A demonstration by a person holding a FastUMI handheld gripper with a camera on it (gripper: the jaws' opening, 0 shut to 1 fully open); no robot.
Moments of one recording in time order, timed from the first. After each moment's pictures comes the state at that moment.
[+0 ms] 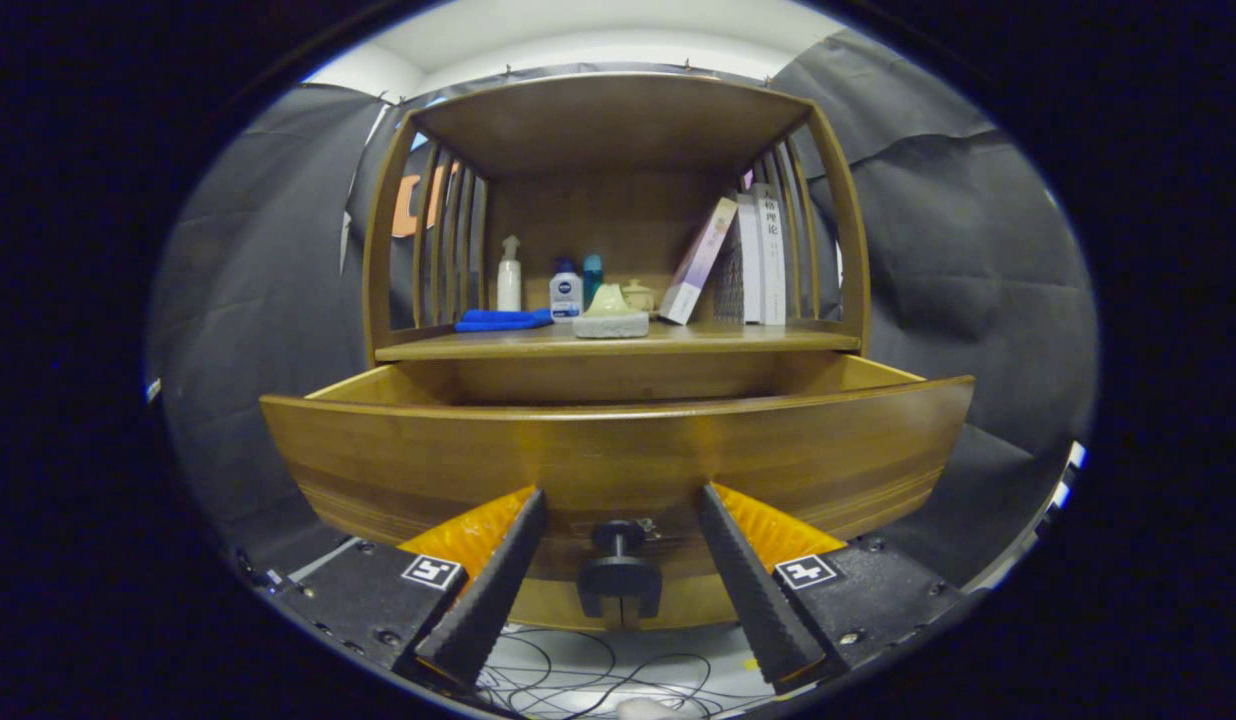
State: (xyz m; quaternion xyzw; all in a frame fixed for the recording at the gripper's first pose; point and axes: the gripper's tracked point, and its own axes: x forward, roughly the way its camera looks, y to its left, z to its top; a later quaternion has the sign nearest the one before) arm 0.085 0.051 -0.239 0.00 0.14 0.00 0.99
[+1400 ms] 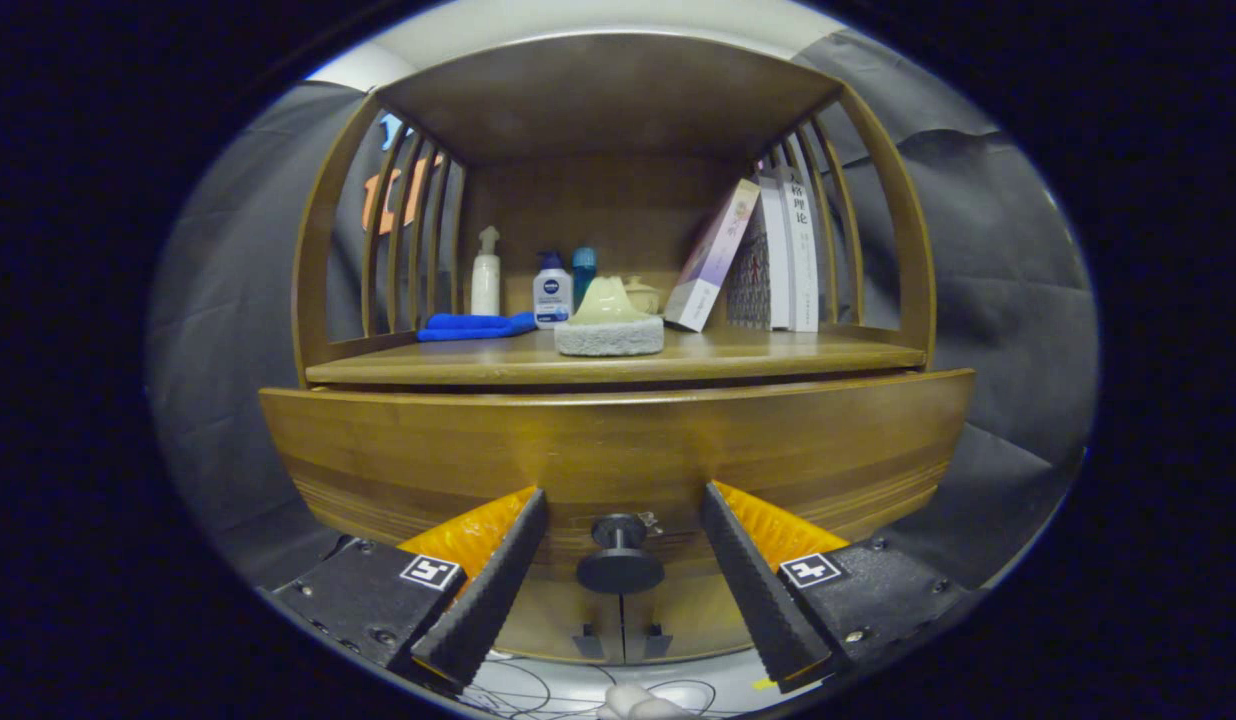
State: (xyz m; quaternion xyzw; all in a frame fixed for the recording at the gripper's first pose) arm 0.198 0.054 -0.245 0.01 0.14 -0.01 0.99
